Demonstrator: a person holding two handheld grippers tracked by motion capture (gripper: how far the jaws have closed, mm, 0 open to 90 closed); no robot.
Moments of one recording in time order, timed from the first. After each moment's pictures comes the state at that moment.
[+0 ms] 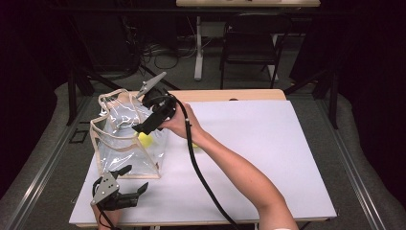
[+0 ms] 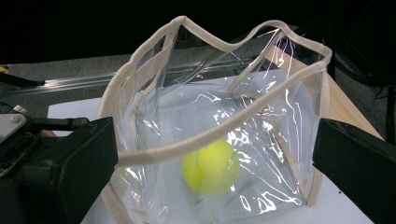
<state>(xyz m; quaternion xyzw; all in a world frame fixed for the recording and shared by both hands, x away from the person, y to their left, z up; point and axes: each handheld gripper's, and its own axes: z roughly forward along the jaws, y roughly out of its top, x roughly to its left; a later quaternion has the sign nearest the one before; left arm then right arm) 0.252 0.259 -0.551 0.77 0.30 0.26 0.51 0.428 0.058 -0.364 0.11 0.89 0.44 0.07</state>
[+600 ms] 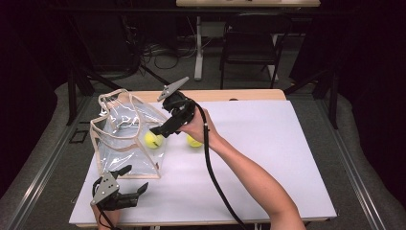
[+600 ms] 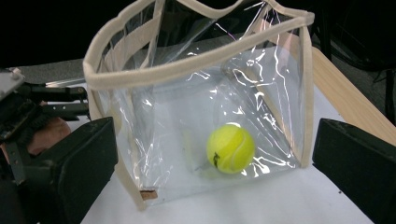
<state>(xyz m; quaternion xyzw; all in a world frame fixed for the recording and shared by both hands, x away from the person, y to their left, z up) 0.252 0.259 -0.551 0.77 0.30 0.26 0.51 0.427 0.012 -0.380 0.14 0.88 0.44 0.07</state>
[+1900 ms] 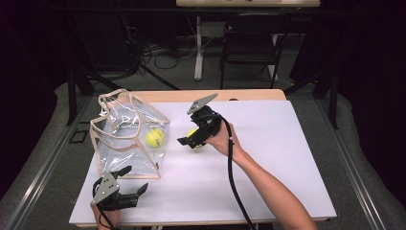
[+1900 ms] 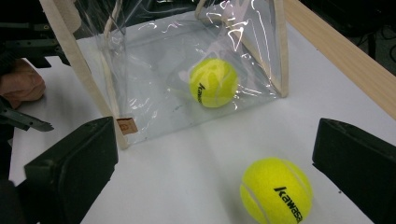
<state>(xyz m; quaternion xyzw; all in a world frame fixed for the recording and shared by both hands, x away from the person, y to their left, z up) 0.252 0.259 -0.554 0.77 0.30 0.26 0.50 0.419 -0.056 -0.425 0.19 0.88 0.43 0.08</state>
